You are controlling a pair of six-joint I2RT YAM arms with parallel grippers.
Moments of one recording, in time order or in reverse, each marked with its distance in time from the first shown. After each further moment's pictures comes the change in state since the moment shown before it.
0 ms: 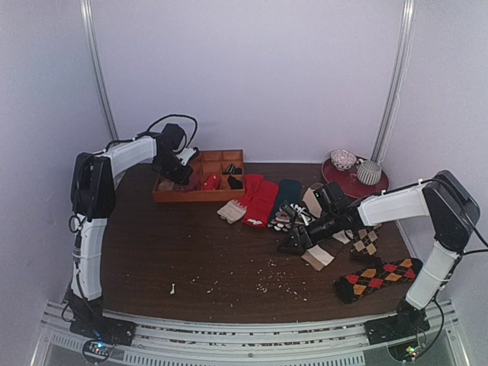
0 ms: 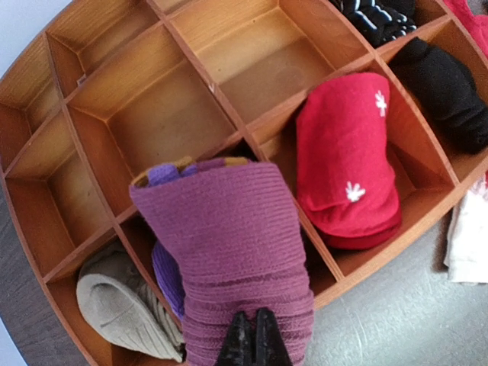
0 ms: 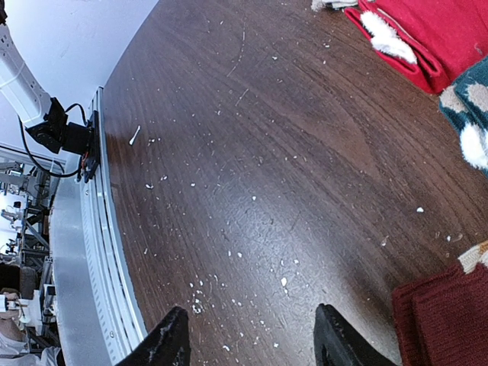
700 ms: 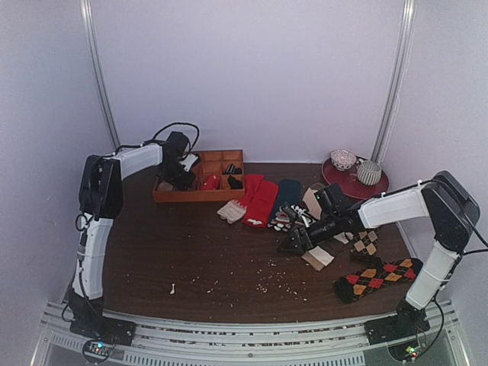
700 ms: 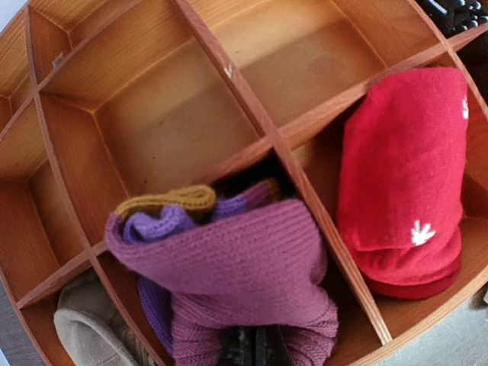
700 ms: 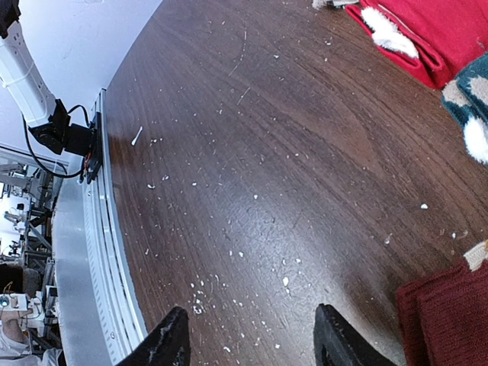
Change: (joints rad) left arm 0.002 0.101 0.014 0.052 -0.051 -0.033; right arm 0.000 0.000 -0.029 0.048 -0.010 0.019
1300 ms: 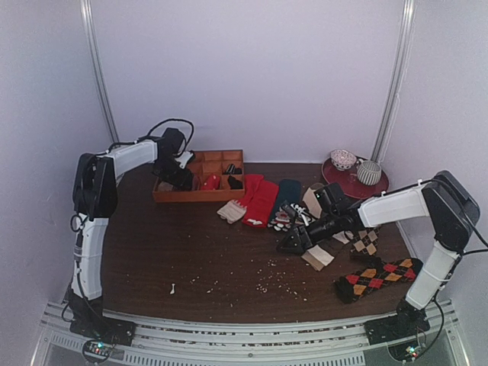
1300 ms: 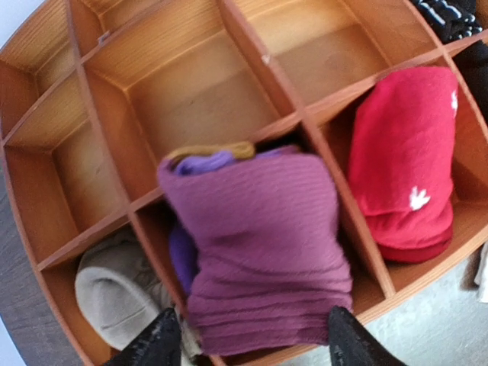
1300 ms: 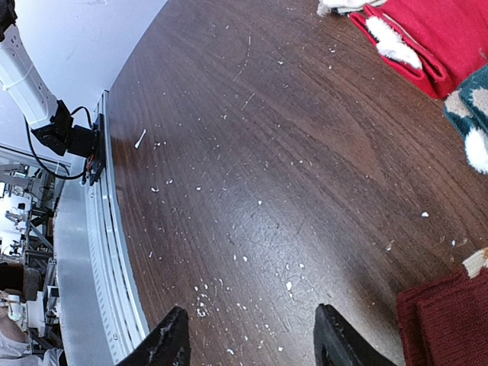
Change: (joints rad) left arm 0.008 -0.073 -0.037 -0.004 -0.008 -0.022; right arm 0.000 0.000 0.011 0.000 -0.006 0.002
